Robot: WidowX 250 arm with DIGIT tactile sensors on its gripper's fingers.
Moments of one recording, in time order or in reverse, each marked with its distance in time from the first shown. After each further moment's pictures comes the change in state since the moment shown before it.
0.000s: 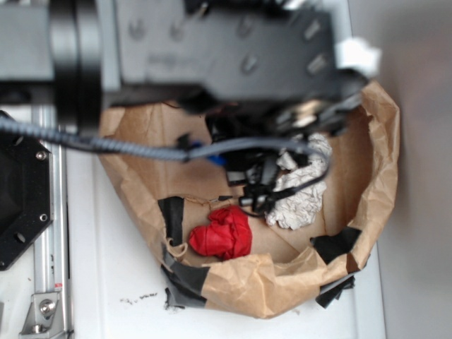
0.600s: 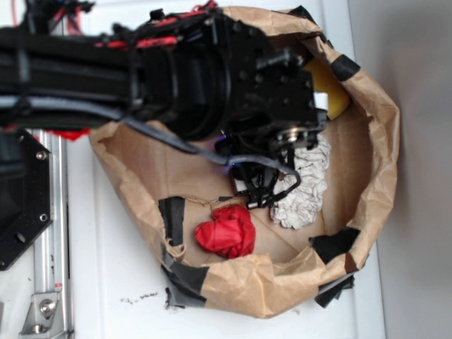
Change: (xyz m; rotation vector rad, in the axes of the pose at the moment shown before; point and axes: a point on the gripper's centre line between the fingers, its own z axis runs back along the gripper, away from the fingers) arm 0.014 -0.005 -0.135 -0.020 0.002 0.091
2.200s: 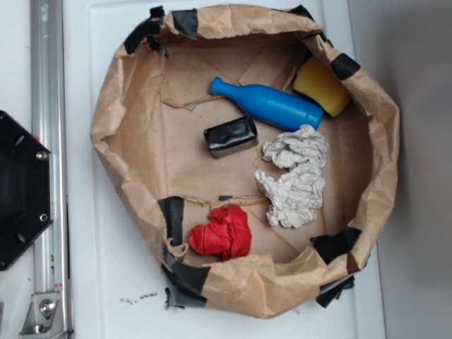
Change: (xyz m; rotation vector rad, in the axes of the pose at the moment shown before) arm -0.168 -0.007 0.205 -0.080 -0.137 -0.141
